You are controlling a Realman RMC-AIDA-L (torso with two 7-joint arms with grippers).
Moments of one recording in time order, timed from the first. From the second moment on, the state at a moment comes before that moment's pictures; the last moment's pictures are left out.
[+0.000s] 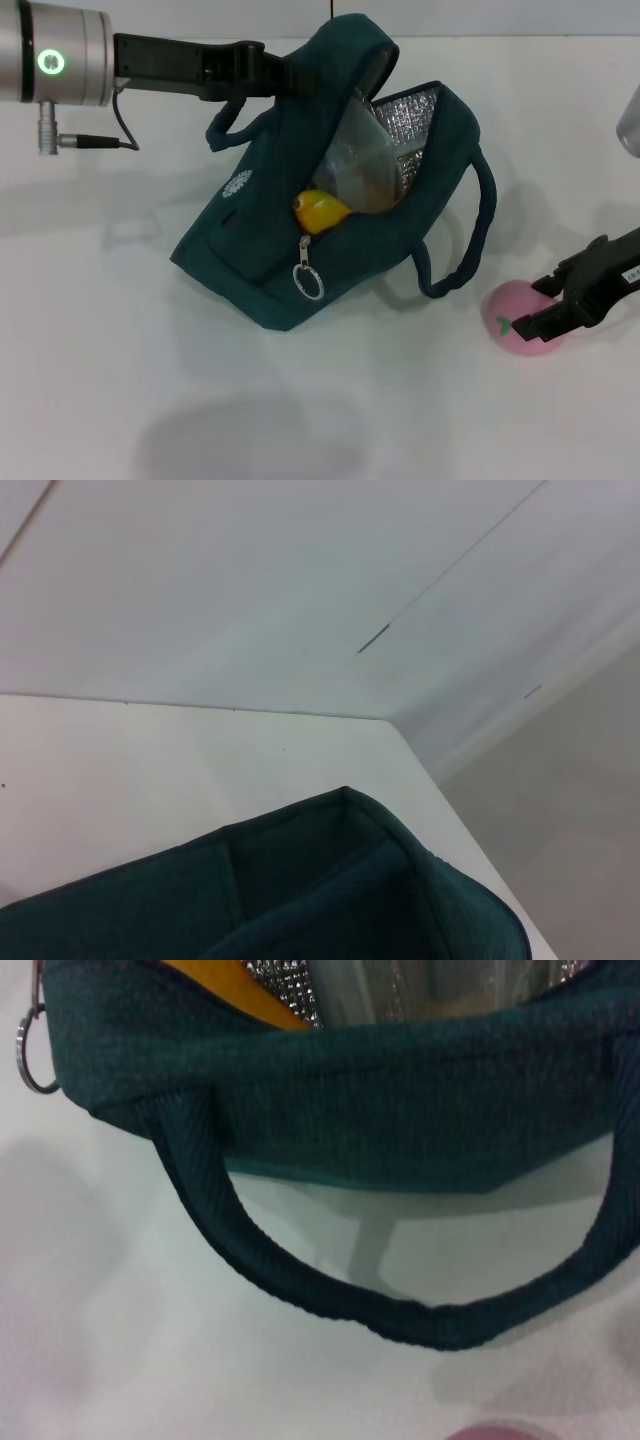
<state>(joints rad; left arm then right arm) -0.69 -2.04 0.87 0.95 1.98 1.54 -2.46 0.56 2.02 -1.27 -1.21 -2.35 -1.61 2.22</state>
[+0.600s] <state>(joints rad) -0.69 -2.05 0.87 0.95 1.98 1.54 -2.46 0.56 2.01 -1.27 -1.19 -2.36 -1.60 2.22</state>
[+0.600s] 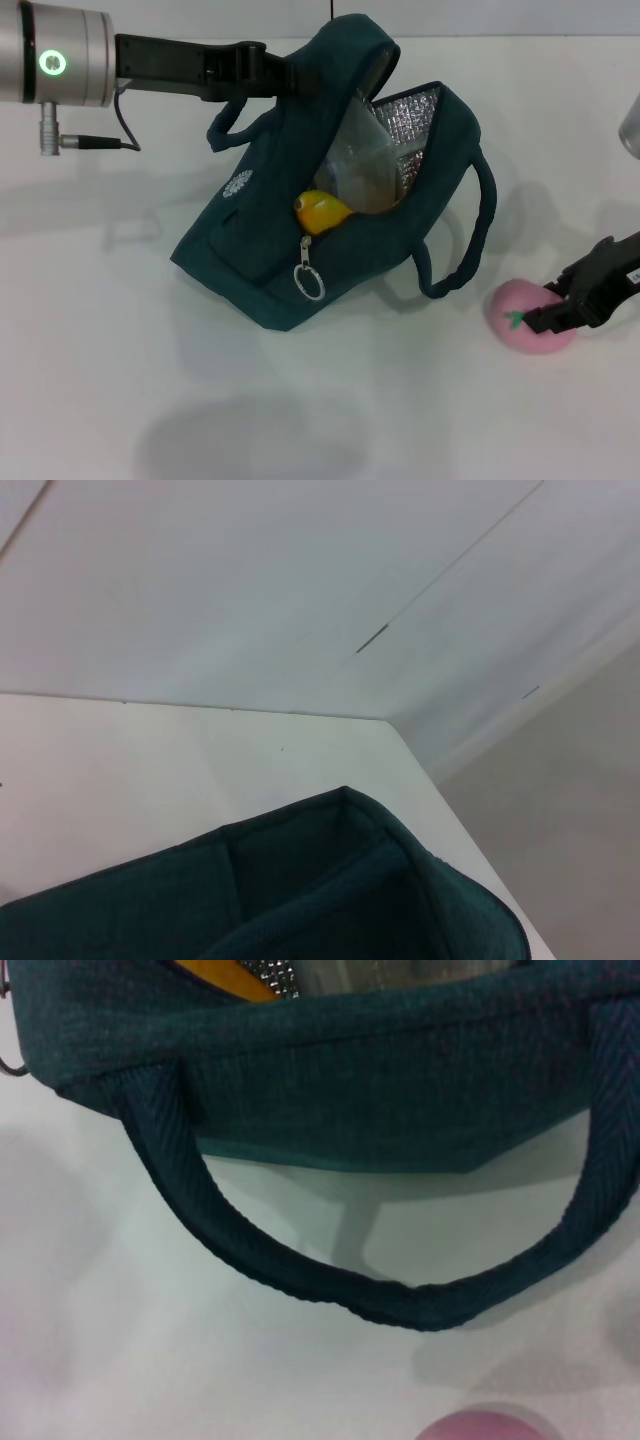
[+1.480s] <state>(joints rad) -0.70 -2.05 0.87 0.95 1.95 1.55 -2.46 0.56 1.91 -0.72 -0.94 -1.73 -1.95 1.89</state>
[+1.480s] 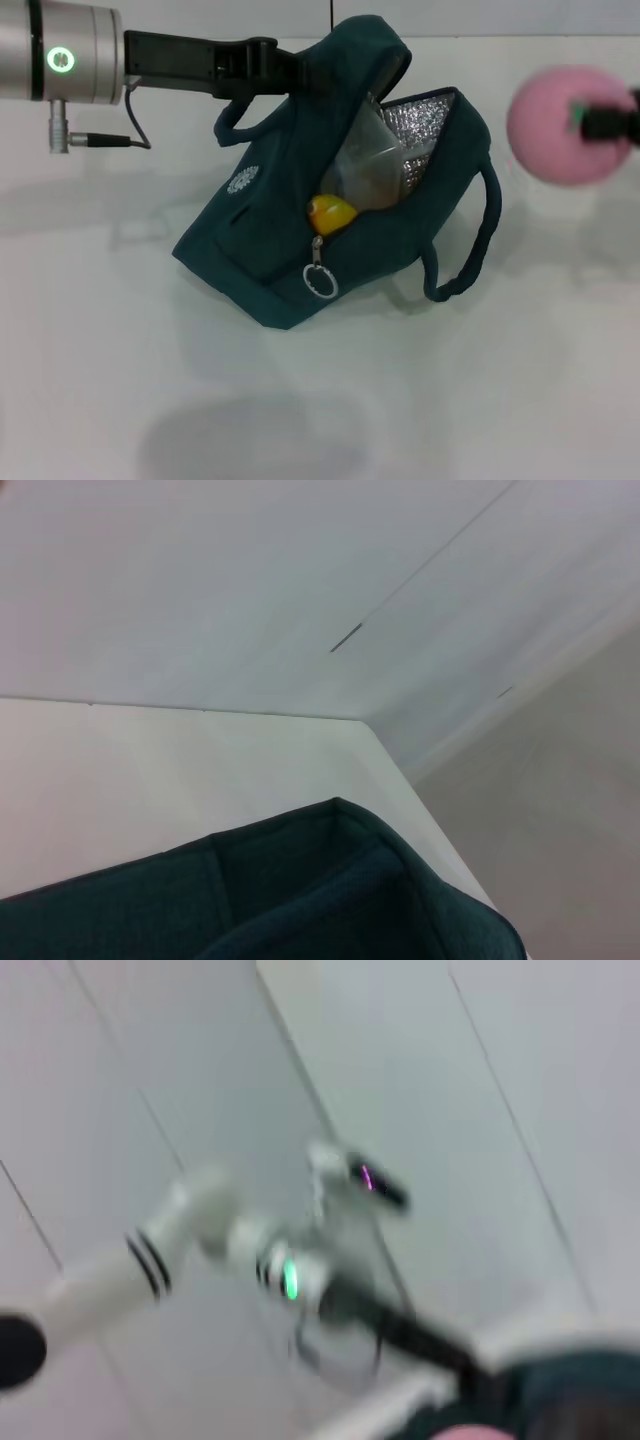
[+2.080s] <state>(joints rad) -0.70 -2.05 0.87 0.95 1.95 1.55 -2.46 0.67 2.02 -1.07 -0.74 -1.69 -1.54 1.48</state>
